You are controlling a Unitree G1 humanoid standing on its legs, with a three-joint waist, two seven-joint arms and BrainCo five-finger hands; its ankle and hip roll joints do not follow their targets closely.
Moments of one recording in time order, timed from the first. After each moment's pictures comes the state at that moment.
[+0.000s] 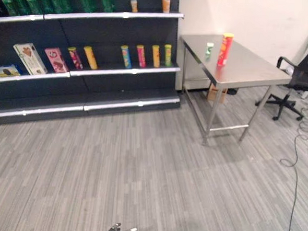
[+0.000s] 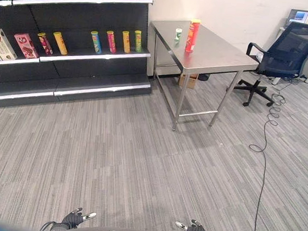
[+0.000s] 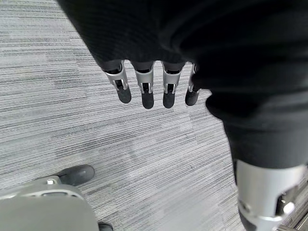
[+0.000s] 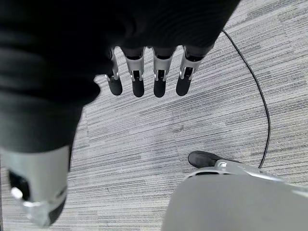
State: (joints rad) left arm 0.04 0.22 -0.20 1.21 -0.19 -0.13 0.06; right arm 0.07 -0.22 0.23 1.19 0.27 -0.11 -0.06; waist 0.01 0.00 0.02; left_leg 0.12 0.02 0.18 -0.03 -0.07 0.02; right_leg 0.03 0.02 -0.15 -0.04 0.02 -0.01
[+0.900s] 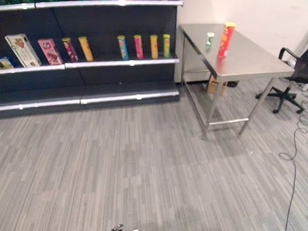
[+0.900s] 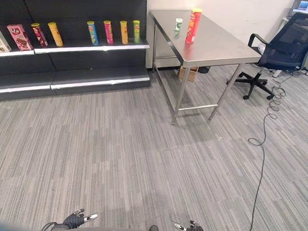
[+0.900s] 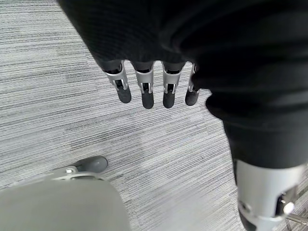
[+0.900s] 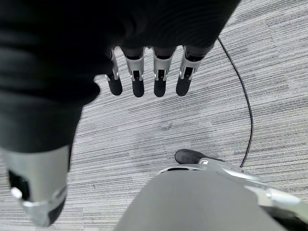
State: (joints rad) left arm 0.04 0.22 -0.21 1.21 -0.19 -0.13 0.02; right arm 0.07 -0.22 0.25 1.19 0.23 -0.11 -0.04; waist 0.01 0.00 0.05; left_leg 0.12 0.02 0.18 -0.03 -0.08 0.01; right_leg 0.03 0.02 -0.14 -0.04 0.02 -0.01
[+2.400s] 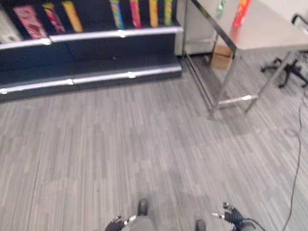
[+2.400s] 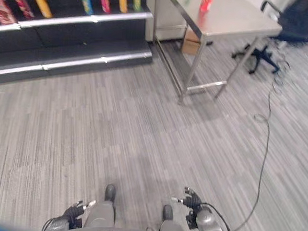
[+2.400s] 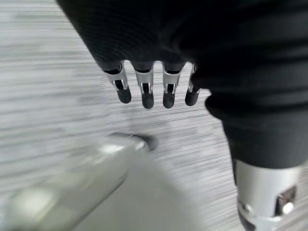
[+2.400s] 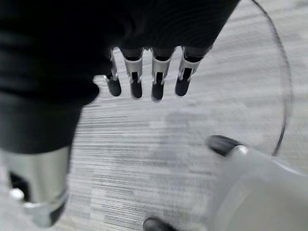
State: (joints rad) left arm 0.00 0.26 -0.14 1.26 -0.37 -0.15 0.02; right arm -0.02 -0.20 0.38 1.13 0.19 -0.14 -0.03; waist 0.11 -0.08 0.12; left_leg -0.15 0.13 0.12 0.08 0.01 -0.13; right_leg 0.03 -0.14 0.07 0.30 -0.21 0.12
